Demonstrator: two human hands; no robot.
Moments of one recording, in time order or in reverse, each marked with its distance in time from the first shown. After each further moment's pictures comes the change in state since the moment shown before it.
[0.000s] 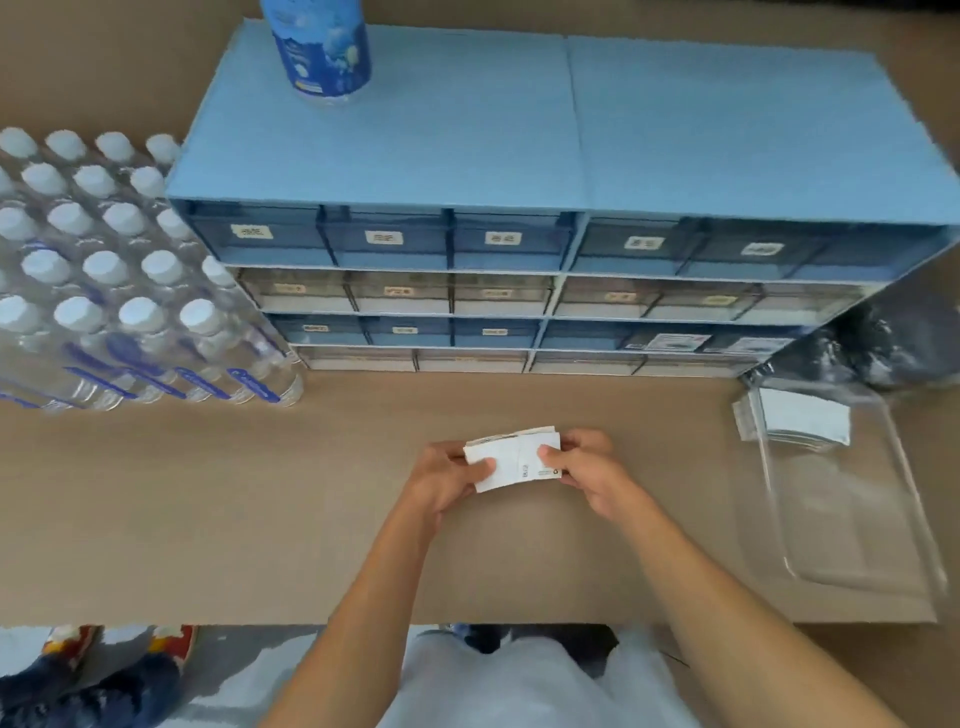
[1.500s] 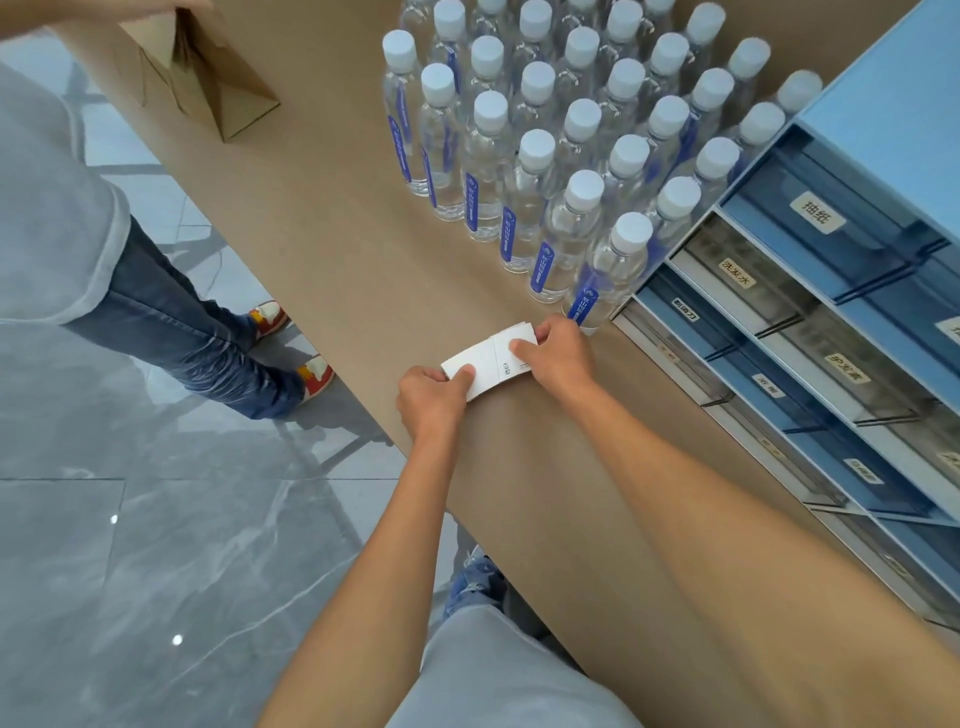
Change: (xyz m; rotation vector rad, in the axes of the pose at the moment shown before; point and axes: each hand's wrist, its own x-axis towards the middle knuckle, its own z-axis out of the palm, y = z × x) left_hand -0.055 -0.043 -0.211 -0.472 1.164 -0.203; right_hand 0.034 -0.073 0.353 -0.917 -0.375 -0.526
